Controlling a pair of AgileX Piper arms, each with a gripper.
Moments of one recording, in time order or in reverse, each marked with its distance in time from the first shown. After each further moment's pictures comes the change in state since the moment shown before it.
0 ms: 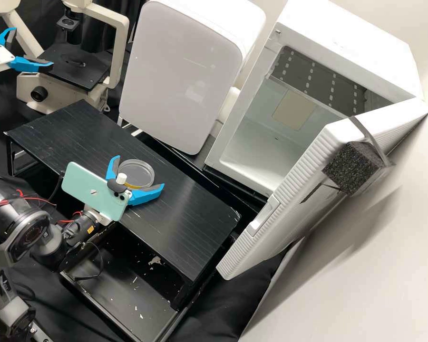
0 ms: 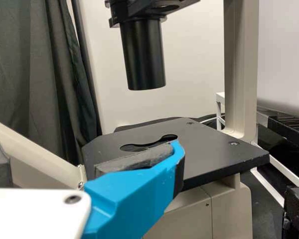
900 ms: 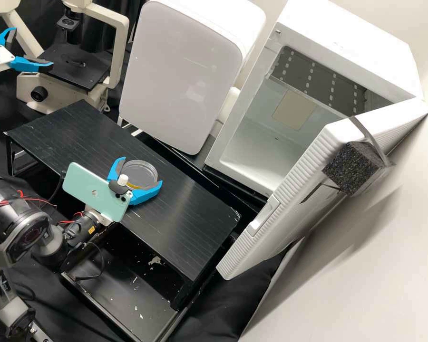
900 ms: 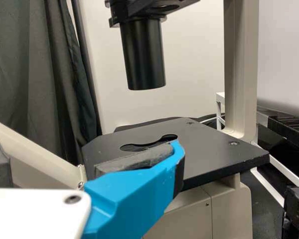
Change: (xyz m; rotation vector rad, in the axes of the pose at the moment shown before) left arm 0.000 0.000 0.000 0.000 0.000 0.000; right arm -0.002 0.008 0.002 0.010 0.013 0.002
